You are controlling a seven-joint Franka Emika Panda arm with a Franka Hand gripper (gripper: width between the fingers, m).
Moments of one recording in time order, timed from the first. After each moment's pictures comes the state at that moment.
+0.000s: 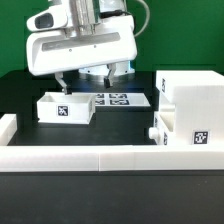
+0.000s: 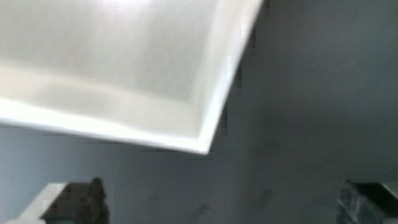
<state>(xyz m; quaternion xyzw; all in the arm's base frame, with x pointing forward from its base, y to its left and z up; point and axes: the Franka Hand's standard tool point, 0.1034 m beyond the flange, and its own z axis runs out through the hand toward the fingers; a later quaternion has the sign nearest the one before) 0.465 -0.068 0.067 -1.00 -0.03 -0.02 0.06</state>
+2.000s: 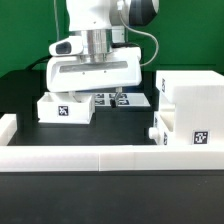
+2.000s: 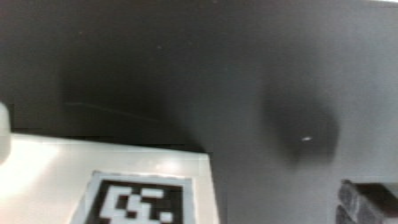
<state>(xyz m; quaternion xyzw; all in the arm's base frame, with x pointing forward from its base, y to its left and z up) 0.398 -0.052 0.005 -1.00 -0.04 -0.04 0.03</state>
